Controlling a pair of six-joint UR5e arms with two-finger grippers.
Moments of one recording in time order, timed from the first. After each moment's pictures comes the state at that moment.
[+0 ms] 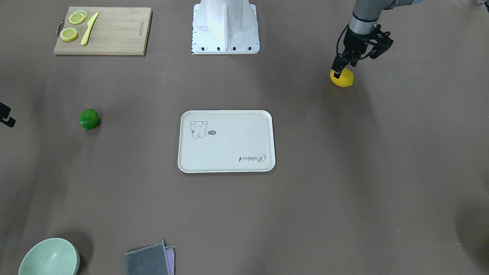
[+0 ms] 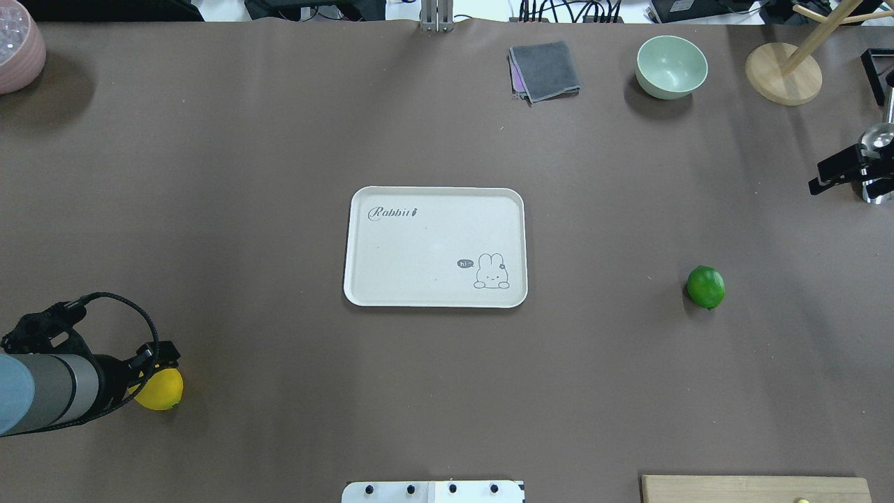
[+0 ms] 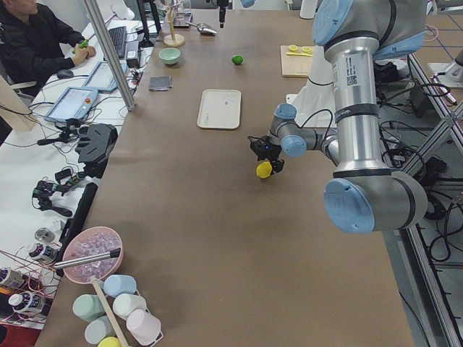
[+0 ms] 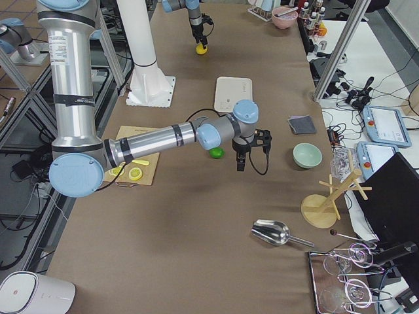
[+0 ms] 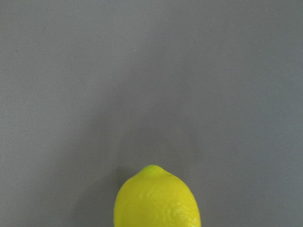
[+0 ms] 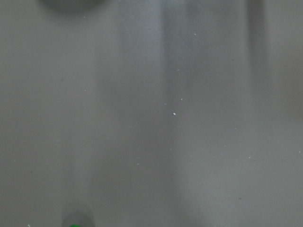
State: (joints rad) left arm -0.30 -1.33 -2.14 -1.97 -1.60 -2.00; right arm 1.22 -1.54 1.81 -1.40 2.33 0.59
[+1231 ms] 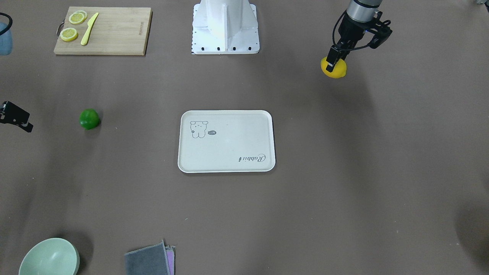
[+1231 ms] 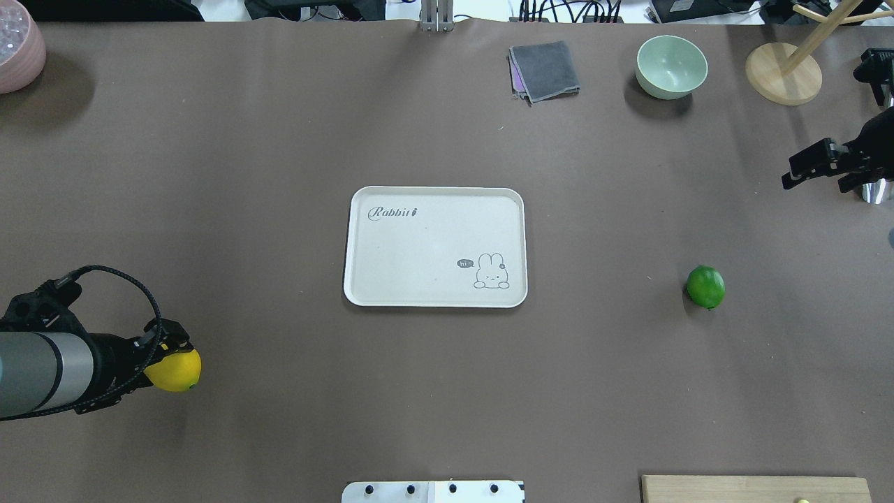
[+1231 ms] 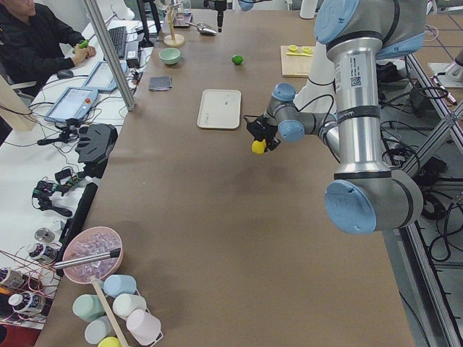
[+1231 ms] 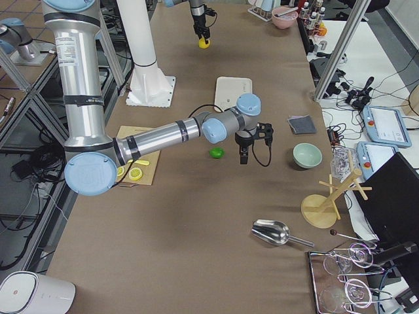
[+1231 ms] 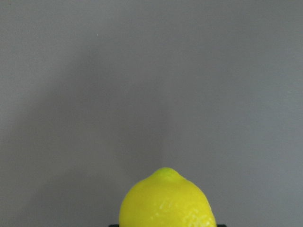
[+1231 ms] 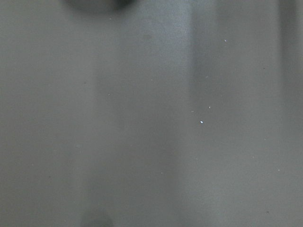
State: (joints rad) left arm -0.40 -1.40 -2.27 -1.97 -1.69 -2.04; right arm 1.15 -1.49 1.80 -1.40 2.28 0.62
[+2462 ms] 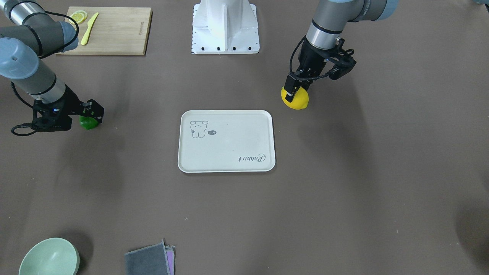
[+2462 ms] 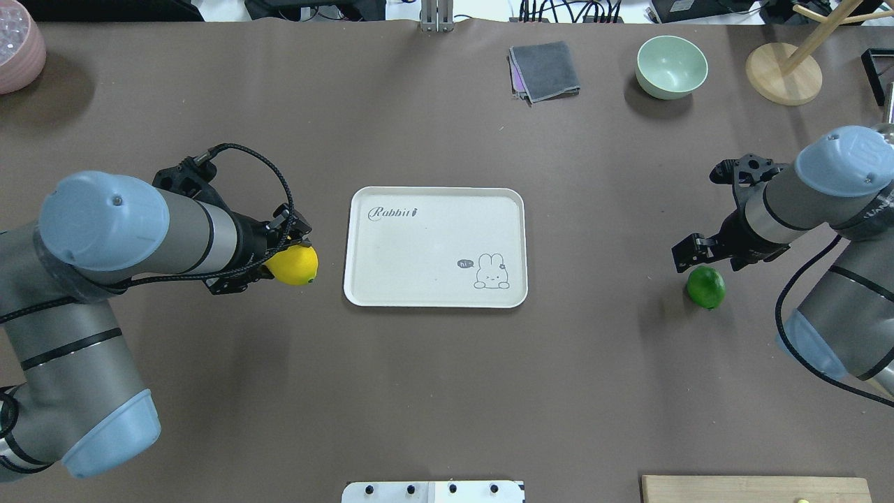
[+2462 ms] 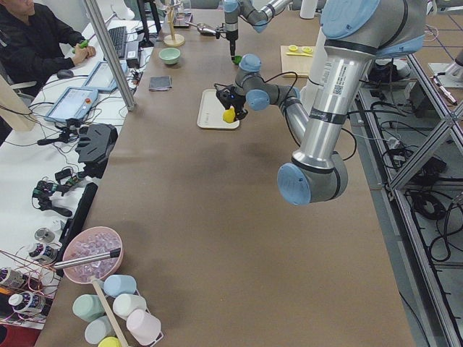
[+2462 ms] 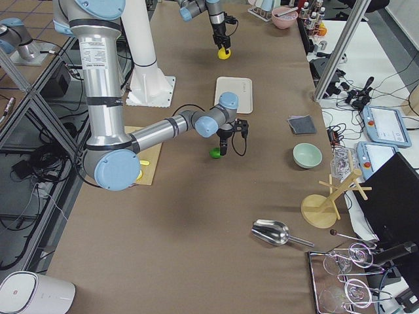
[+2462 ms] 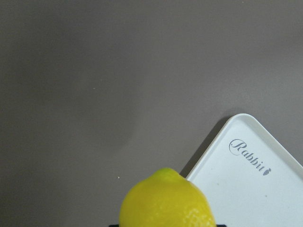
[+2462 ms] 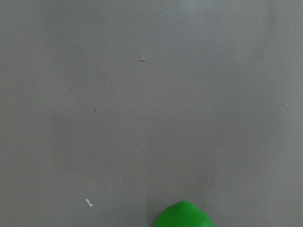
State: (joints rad) left arm -0.57 -1.91 -2.03 -1.75 -1.77 -1.89; right arm 0.80 -1.49 1.80 -1.31 2.13 0.89
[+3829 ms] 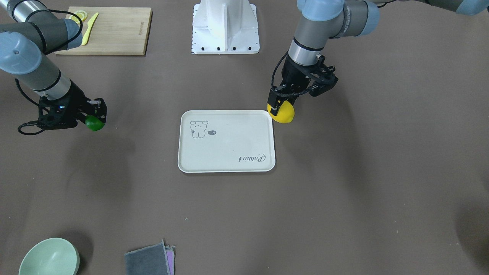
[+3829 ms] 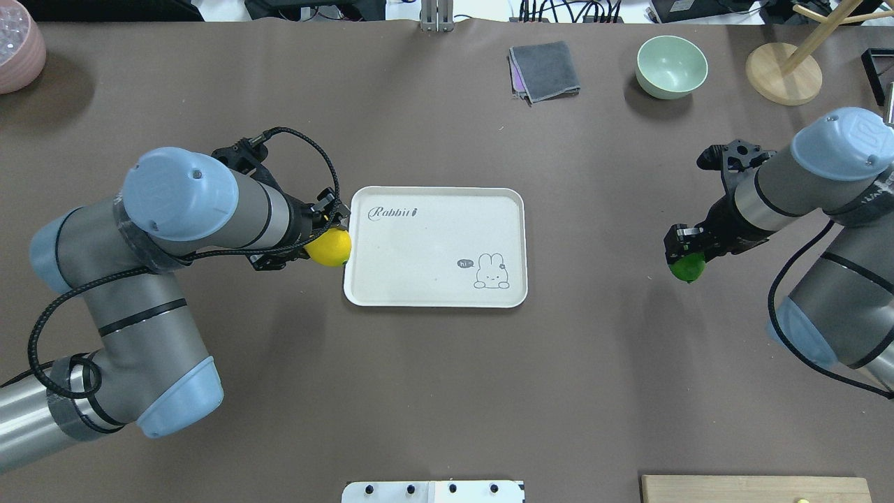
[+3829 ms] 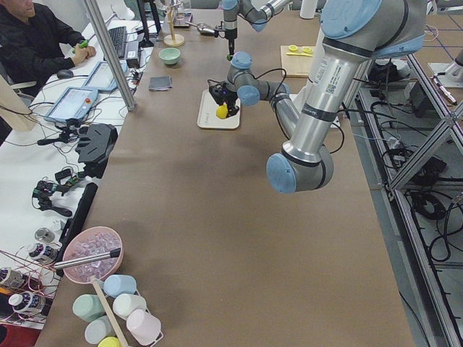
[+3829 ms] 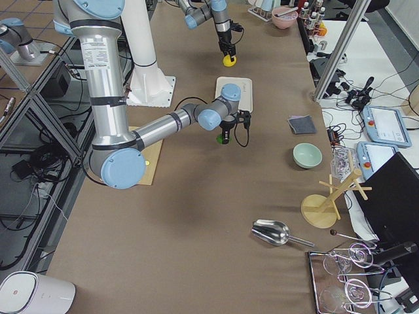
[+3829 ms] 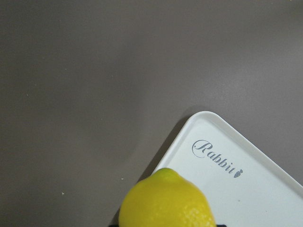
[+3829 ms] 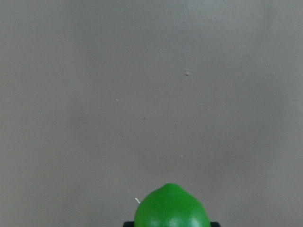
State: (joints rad) left arm -0.57 -2.04 -1.88 -1.76 -1.77 -1.84; right arm 0.83 -1.42 1.83 -1.32 2.18 0.91
